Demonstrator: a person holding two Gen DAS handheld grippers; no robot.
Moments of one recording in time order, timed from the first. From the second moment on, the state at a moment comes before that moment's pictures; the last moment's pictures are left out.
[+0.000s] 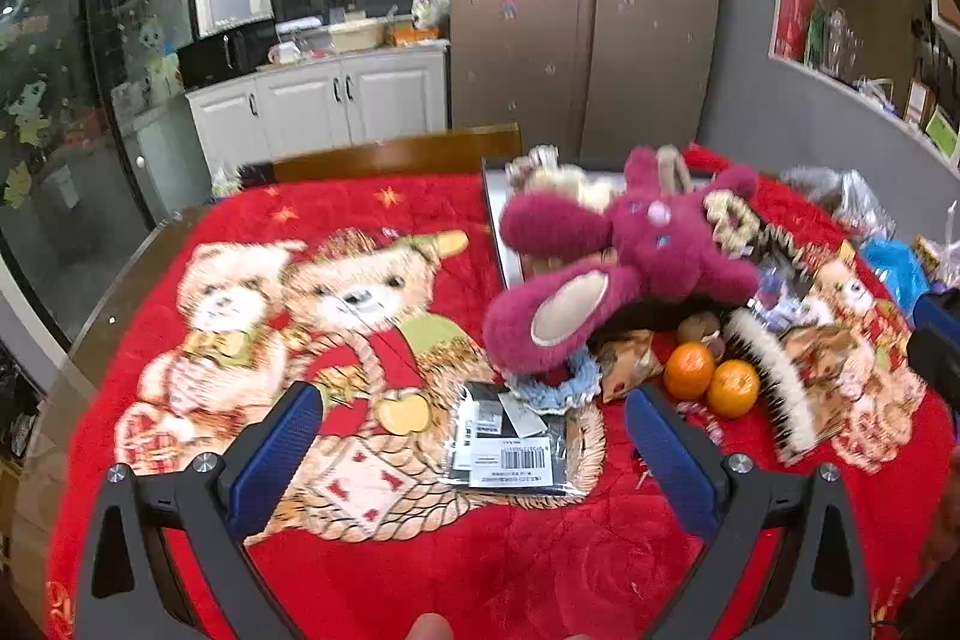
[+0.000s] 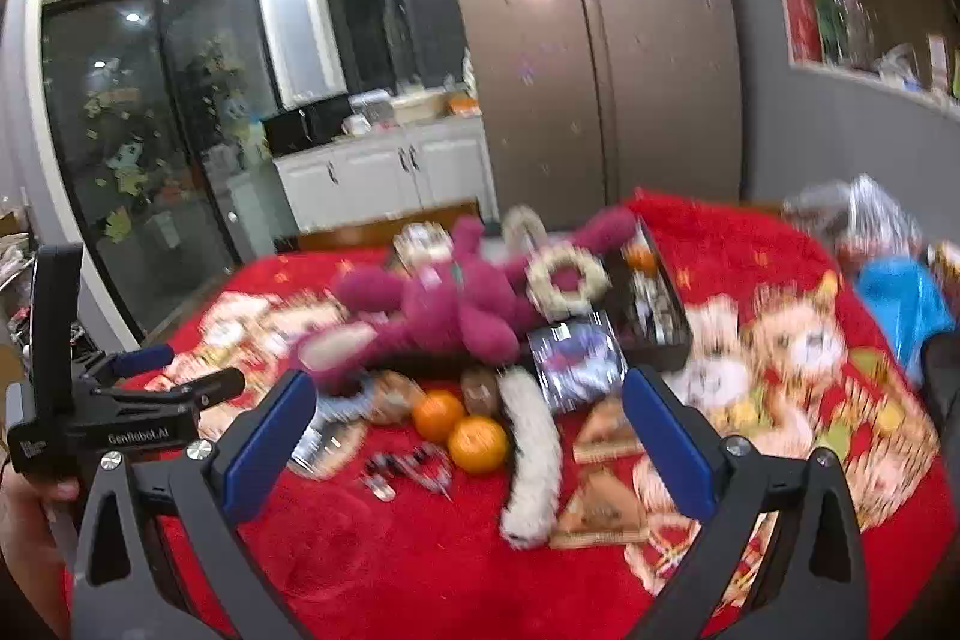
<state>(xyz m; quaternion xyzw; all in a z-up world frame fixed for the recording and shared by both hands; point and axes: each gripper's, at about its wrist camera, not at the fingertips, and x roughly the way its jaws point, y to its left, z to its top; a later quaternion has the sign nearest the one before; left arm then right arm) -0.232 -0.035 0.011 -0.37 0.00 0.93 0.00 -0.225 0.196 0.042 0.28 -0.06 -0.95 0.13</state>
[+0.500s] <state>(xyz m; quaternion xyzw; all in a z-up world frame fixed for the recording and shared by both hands) -0.270 -0.032 -0.052 -0.44 0.02 0.90 0.00 -0.265 0.188 -0.036 0.35 -0.02 -0.93 0.11</state>
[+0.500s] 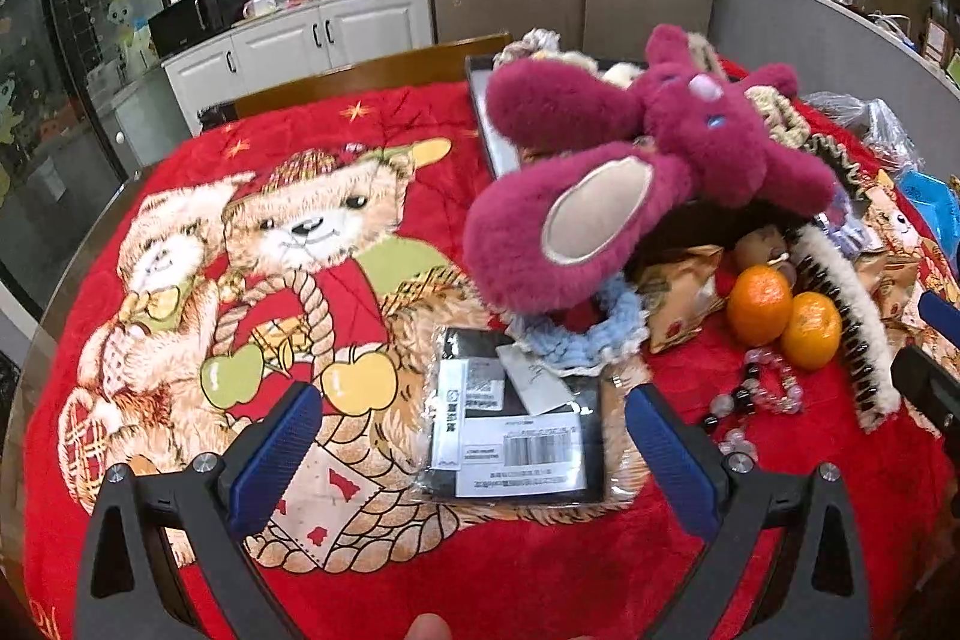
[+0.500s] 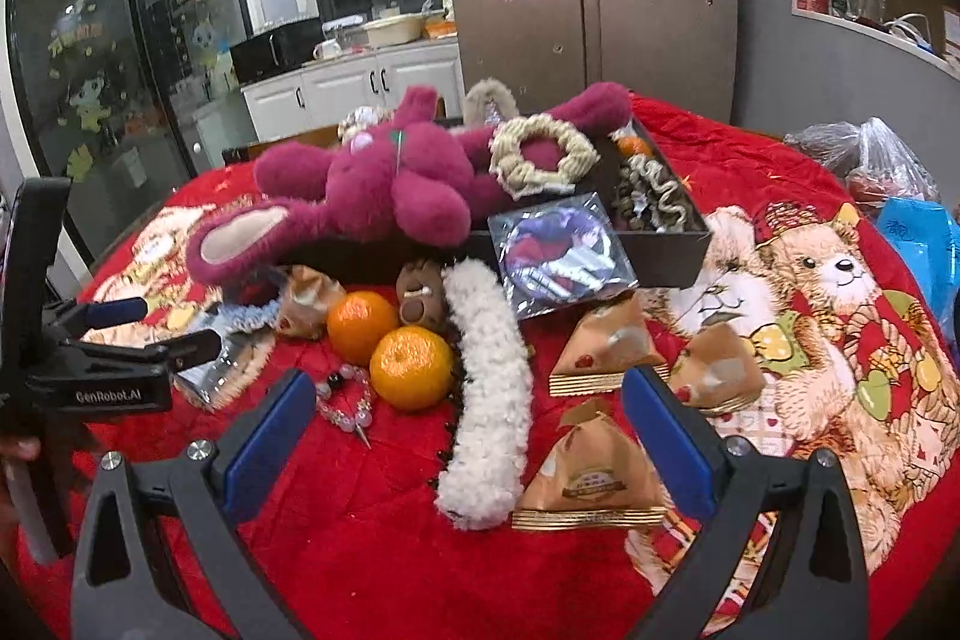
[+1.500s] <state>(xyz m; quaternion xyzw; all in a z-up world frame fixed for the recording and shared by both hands) -0.271 -0.026 -0.065 -0.44 0.01 0.90 0.03 -0.288 0.200 -0.061 0.40 -0.03 -0.91 0.07</state>
